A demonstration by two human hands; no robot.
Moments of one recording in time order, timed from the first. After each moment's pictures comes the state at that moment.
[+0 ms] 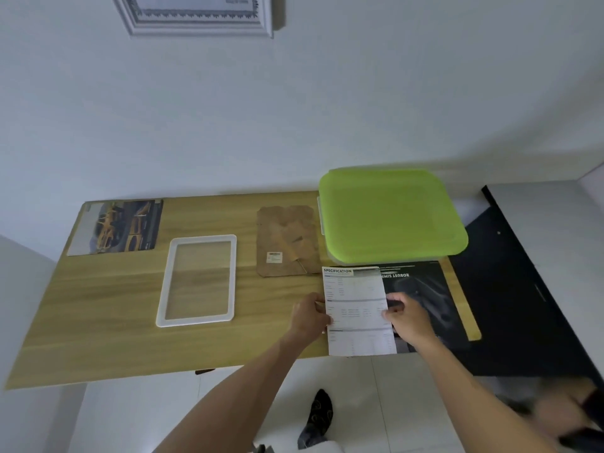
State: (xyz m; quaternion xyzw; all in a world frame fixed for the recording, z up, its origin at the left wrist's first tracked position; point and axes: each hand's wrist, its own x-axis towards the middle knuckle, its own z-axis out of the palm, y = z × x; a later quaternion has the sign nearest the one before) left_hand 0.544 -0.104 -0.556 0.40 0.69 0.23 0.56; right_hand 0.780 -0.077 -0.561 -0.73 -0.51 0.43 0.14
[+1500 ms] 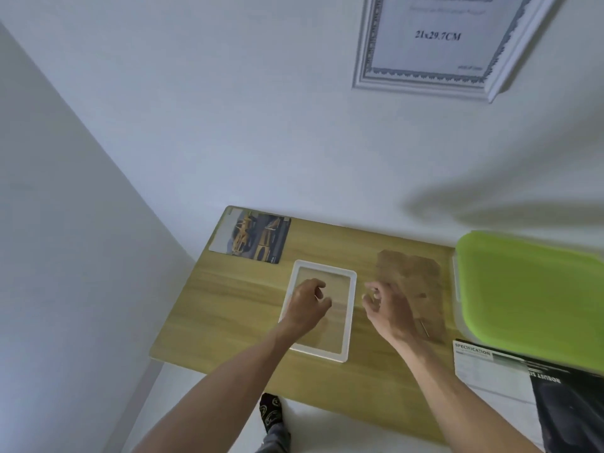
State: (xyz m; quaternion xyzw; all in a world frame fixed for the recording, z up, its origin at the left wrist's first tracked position) left_hand 0.285 -0.095 -0.528 0.46 0.77 0.31 0.31; right_hand 0.472 -0.022 -0.521 -0.53 -0.77 0.31 0.16
